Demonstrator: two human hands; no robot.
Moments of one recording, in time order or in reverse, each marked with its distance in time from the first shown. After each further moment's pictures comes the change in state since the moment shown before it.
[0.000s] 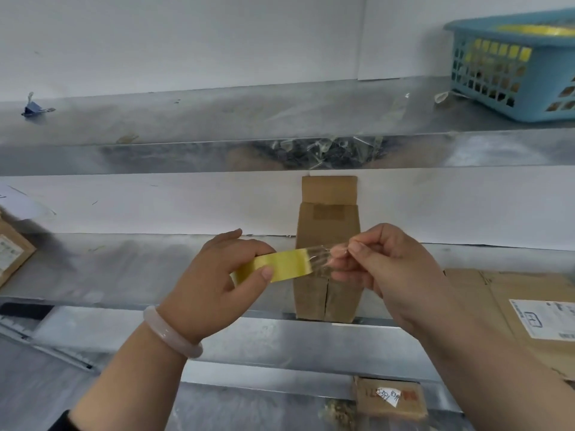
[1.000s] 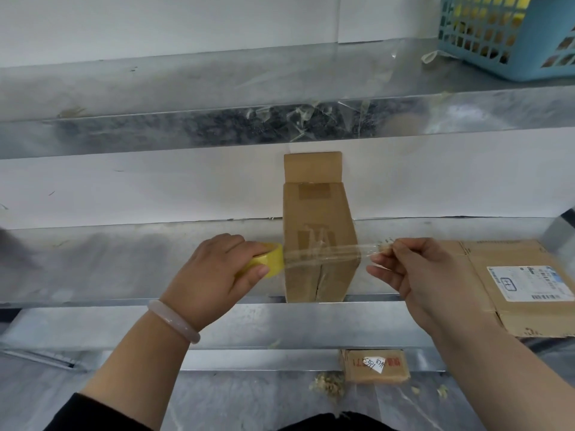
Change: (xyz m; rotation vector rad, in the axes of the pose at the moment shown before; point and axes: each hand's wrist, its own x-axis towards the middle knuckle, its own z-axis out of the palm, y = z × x) left_hand -0.007 -0.052 0.036 0.335 -0.149 0.134; right_hand 0.005 0.050 -0.052 0.257 0.390 0.140
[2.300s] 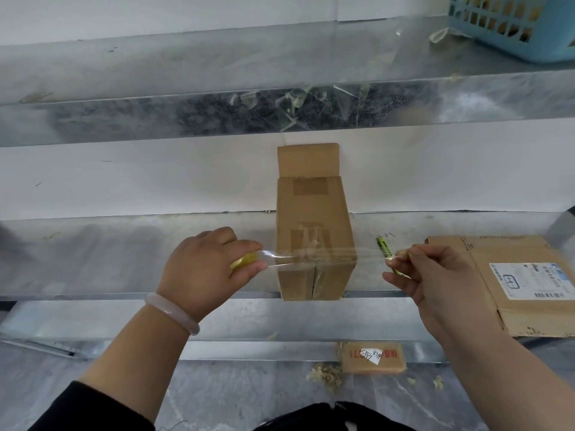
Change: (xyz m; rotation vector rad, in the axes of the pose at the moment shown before) left_hand 0.009 -0.005 0.014 0.169 0.040 -0.080; right_hand 0.014 0.008 -0.025 -0.034 0.062 -0.025
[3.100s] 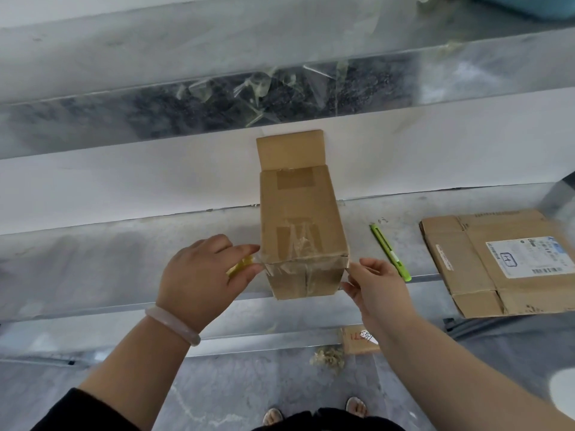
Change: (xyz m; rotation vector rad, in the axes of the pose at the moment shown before) left_hand 0.008 0.000 0.029 -0.001 -0.042 -0.020; right_hand 0.025 0.075 0.033 -0.002 0.110 0.271
